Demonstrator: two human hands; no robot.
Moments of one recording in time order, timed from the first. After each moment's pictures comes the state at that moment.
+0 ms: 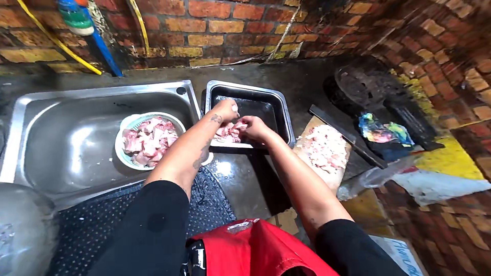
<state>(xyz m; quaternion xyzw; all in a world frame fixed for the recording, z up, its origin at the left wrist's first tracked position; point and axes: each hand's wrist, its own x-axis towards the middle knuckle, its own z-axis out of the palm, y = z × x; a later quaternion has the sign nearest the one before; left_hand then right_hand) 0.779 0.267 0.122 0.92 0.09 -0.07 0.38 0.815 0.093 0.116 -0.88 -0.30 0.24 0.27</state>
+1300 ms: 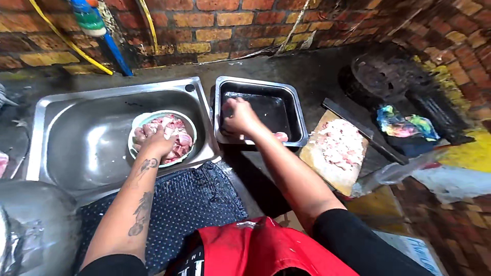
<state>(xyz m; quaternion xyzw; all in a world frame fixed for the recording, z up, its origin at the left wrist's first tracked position) 0.568 0.371 0.084 0.87 0.43 -0.07 0.22 0.743 0.165 0.176 -0.89 -0.36 0.15 0.22</state>
